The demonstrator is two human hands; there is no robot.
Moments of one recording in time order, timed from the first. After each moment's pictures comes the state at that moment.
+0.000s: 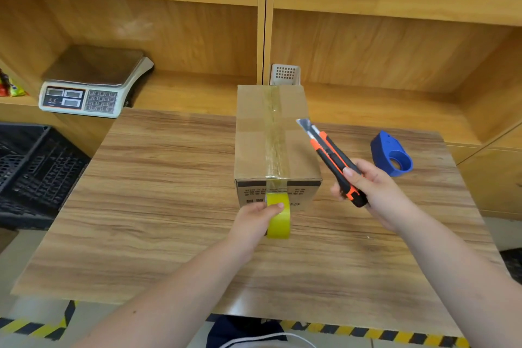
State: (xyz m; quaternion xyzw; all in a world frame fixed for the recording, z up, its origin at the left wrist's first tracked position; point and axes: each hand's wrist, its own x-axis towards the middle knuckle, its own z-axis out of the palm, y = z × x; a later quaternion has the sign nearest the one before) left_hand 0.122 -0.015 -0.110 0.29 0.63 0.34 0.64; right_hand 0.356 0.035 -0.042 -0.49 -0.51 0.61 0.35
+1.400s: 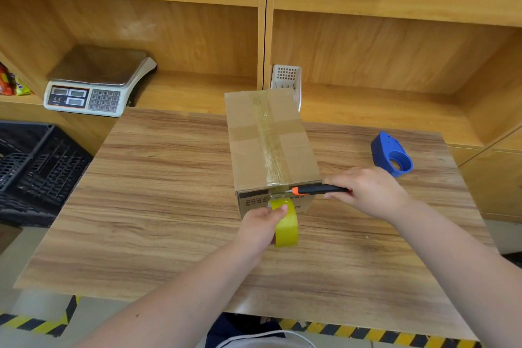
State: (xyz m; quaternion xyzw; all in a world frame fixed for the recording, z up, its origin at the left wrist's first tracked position) left_hand 0.137 -0.024 -0.132 0.29 0.63 0.34 0.64; right_hand 0.365 0.052 -0.053 -0.39 -0.92 0.05 0.09
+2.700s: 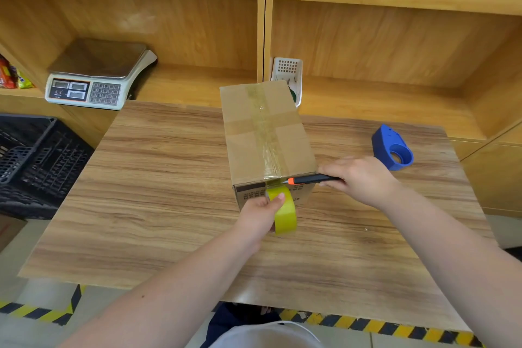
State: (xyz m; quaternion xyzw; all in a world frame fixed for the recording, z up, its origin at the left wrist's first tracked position) left_hand 0.140 -0.020 -0.129 0.28 0.63 0.34 0.64; right_hand 0.367 0.062 -0.063 -0.36 -0.93 0.02 0.09
